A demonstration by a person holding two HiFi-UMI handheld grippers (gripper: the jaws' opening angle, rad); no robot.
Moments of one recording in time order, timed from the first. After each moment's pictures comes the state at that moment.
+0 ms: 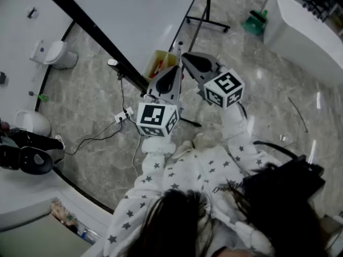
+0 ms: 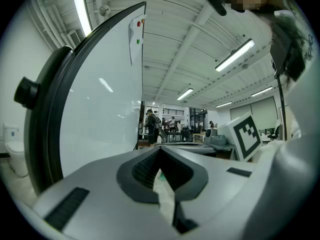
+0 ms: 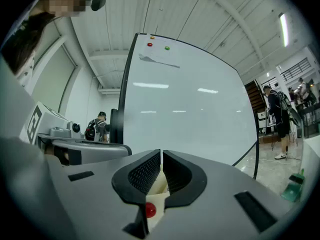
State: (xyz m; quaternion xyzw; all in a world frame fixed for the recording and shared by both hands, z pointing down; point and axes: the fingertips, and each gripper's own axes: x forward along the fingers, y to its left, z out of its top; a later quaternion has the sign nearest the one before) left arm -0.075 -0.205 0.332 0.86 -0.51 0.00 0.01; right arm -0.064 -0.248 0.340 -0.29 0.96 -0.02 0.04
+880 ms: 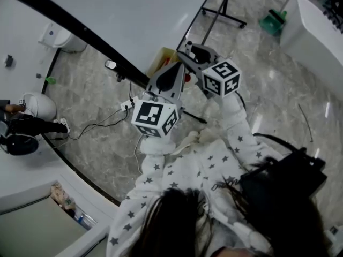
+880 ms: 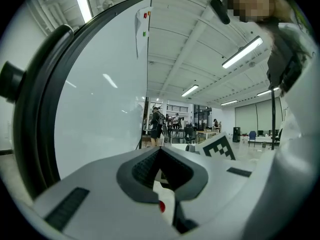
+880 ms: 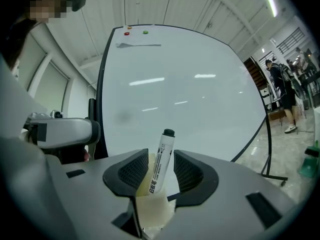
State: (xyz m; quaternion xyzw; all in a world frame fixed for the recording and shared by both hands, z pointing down) left arm -0.073 -0.174 0.324 0.87 -0.50 0.01 0.03; right arm -0.083 -0.253 0.379 -0.28 0.95 -0.11 0.04
